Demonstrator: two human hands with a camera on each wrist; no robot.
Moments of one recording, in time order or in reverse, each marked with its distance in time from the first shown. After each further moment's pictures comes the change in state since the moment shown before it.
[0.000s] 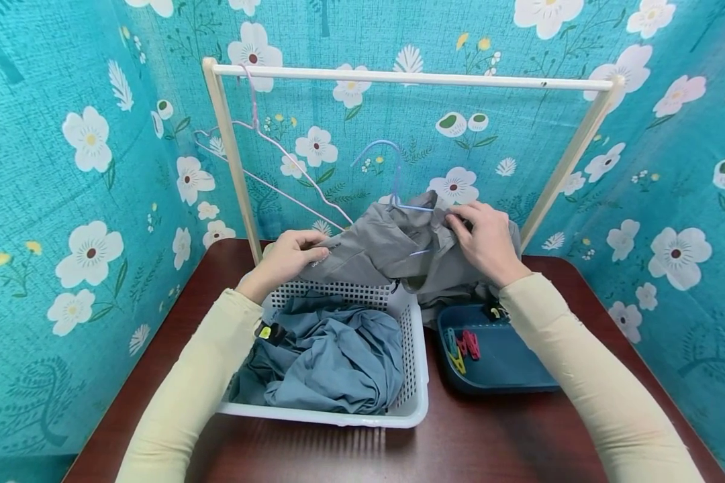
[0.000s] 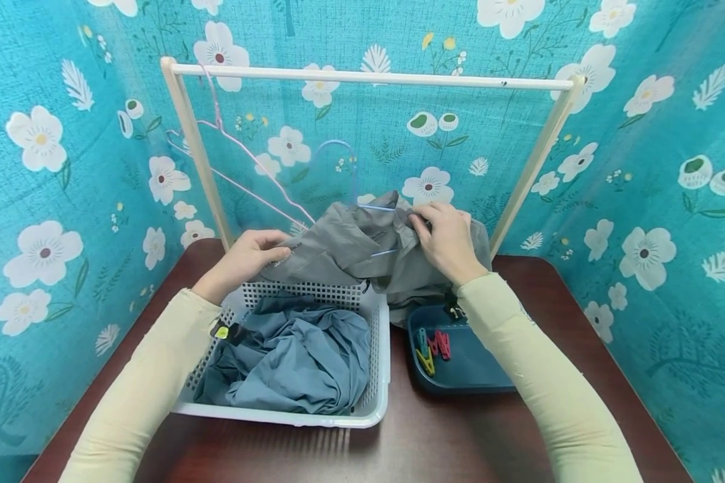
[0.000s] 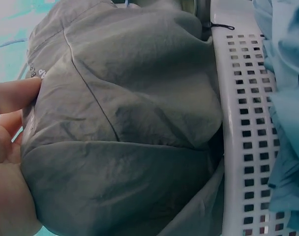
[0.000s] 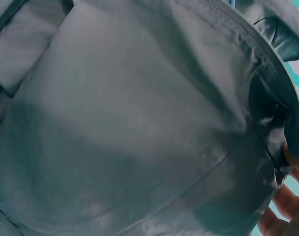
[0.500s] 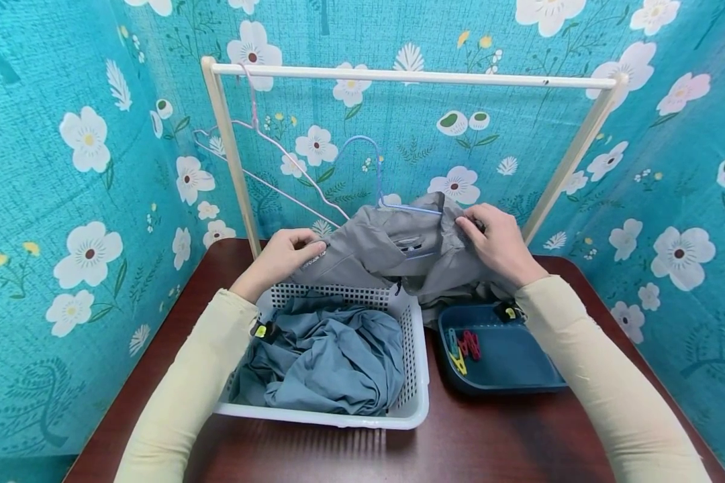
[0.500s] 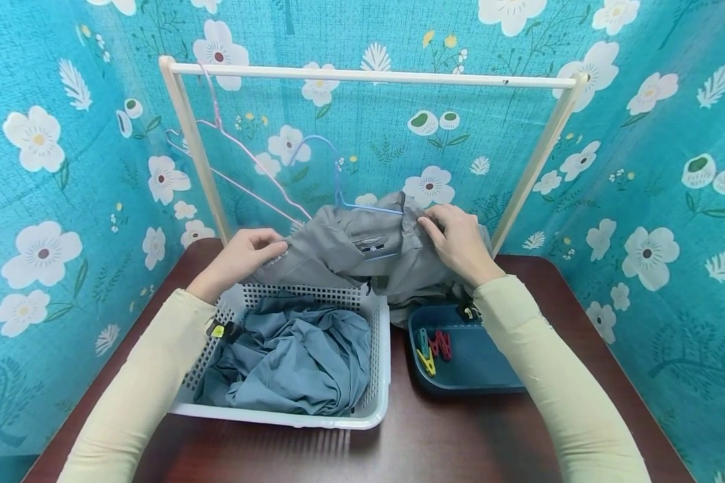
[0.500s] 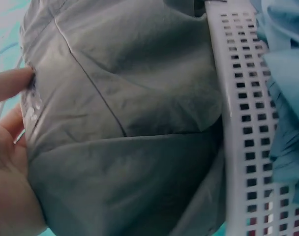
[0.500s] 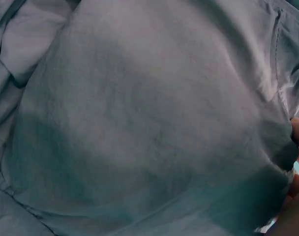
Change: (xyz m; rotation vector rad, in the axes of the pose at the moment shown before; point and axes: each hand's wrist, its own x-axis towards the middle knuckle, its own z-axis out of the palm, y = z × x) left_hand 0.001 -0.013 -0.008 0.062 0.024 0.072; right_hand -0.004 0.019 -0.012 0.080 -0.116 0.014
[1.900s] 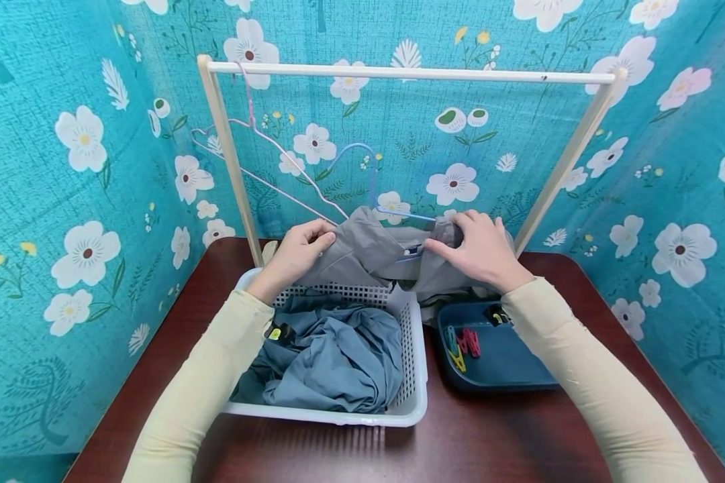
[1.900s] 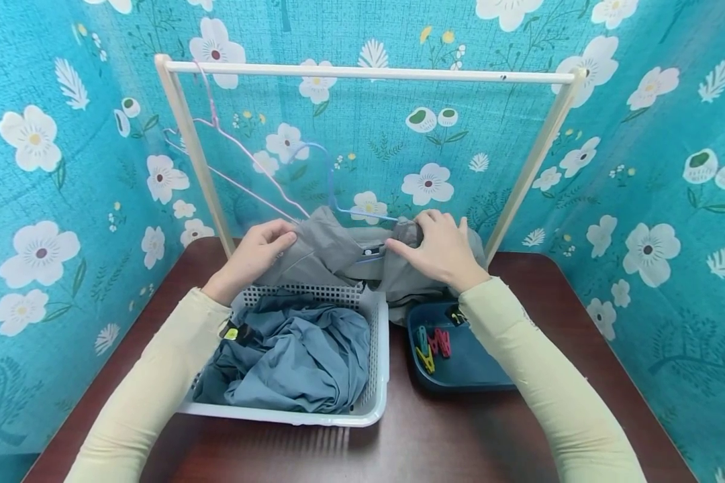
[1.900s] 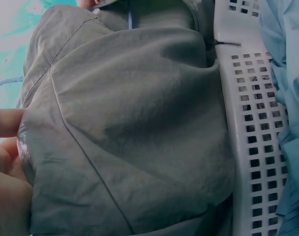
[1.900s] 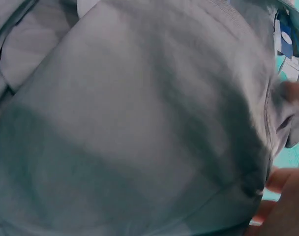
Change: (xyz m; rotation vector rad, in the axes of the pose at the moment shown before) left_hand -0.006 0.065 0.022 -0.014 0.095 -0.005; right_hand -0.005 -0.020 0.009 -0.164 -0.250 0.171
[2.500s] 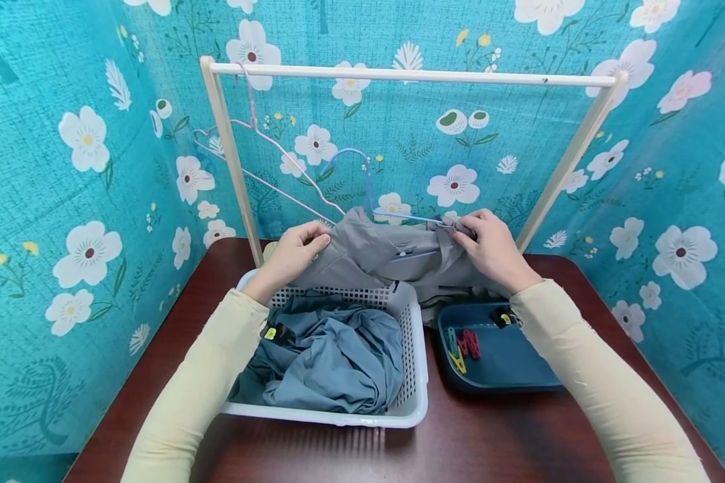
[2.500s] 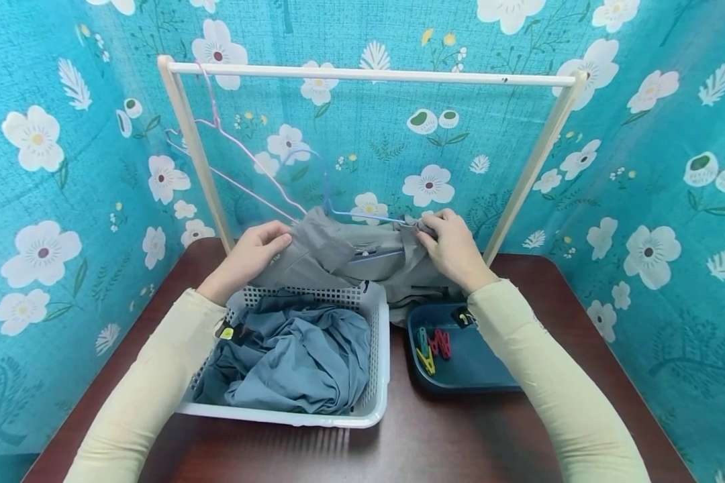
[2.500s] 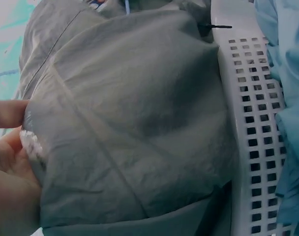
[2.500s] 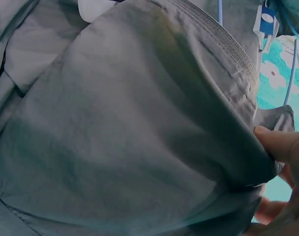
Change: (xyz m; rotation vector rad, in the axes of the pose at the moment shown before) left_hand 0.011 -0.046 -0.002 -0.020 0.013 0.016; right_hand -0.003 0.012 -0.003 0.167 0.083 -0.072
